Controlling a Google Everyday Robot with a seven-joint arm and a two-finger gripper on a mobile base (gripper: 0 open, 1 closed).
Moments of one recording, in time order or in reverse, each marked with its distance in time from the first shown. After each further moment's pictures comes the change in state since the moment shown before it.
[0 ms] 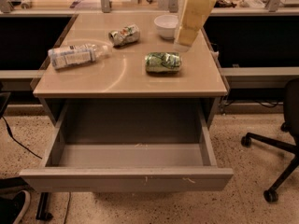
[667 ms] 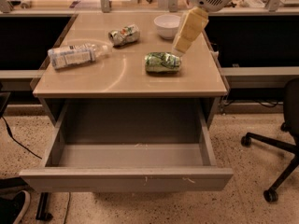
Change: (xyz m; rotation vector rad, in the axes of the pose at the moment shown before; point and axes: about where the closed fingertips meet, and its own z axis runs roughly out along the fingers) arm 0.036 -0.034 0.078 -0.026 -0.122 0.130
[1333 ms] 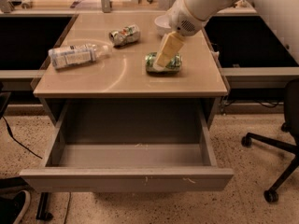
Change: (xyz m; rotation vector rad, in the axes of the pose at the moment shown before) arm 0.005 -0.003 0.095 -0.095 -0.094 0.068
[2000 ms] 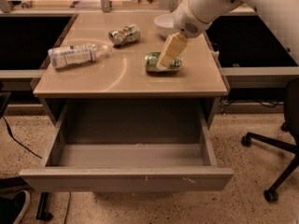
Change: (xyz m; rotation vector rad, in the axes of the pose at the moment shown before) arm 0.013 -0.010 0.010 0.015 -0.002 0.032
